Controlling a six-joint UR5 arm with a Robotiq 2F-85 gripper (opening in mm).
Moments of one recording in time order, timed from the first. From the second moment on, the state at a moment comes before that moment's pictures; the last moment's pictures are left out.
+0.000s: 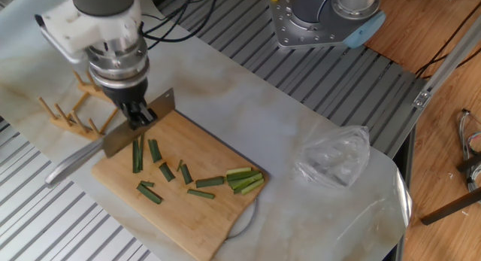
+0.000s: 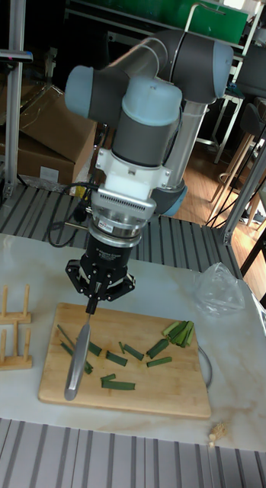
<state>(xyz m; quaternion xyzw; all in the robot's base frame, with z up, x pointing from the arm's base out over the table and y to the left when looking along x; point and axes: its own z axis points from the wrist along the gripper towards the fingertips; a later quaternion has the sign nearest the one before) 0.626 -0.052 0.138 0.05 1.00 -0.01 0.06</state>
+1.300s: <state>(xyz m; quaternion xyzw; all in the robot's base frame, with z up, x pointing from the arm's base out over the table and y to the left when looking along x) 0.632 -0.062 0.168 0.12 0.99 -0.01 0.07</state>
